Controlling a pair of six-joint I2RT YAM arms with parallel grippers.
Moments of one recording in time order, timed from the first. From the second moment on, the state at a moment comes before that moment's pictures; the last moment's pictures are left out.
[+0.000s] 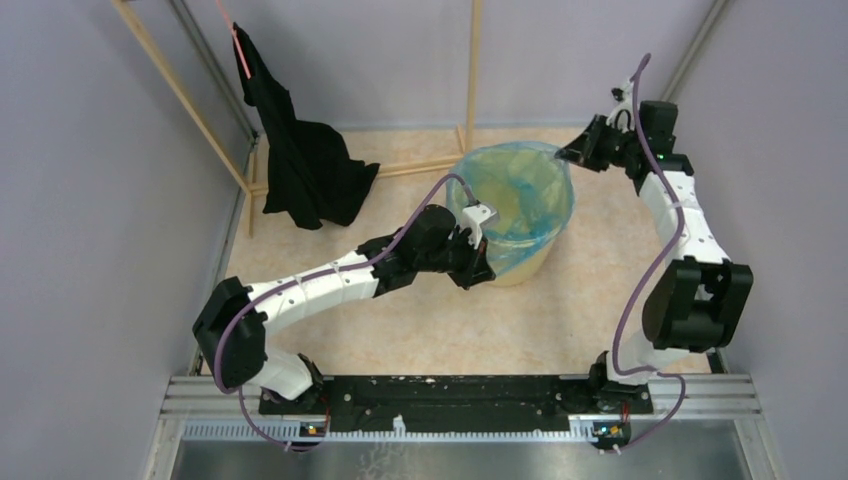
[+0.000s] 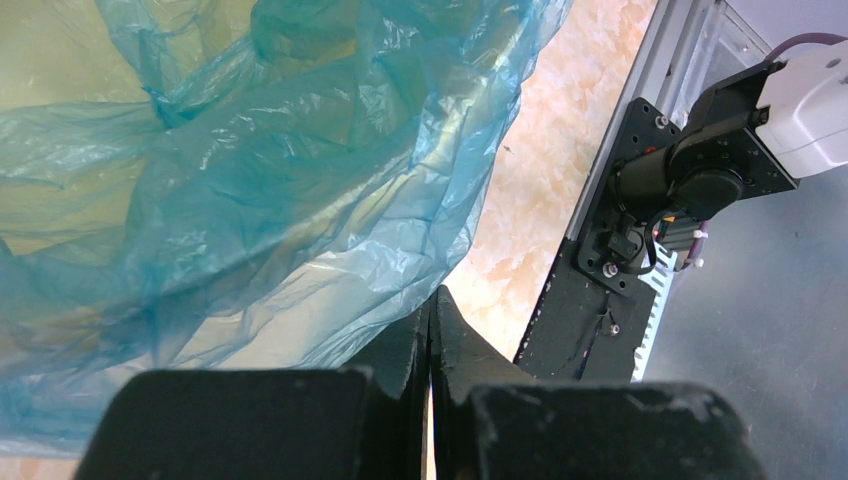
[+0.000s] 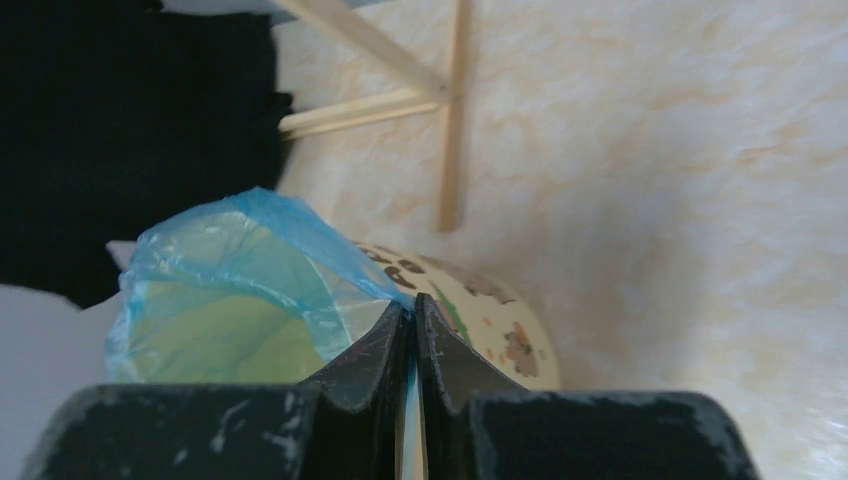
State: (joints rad) left arm -0.95 1.46 1.08 -0.10 0.33 -0.29; right arm -0.09 1.55 1.42 -0.39 -0.62 0.33
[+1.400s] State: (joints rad) left arm -0.95 1.42 1.00 -0.11 0.30 -0.31; right arm -0.13 1.50 1.06 -0.26 -0.64 0.38
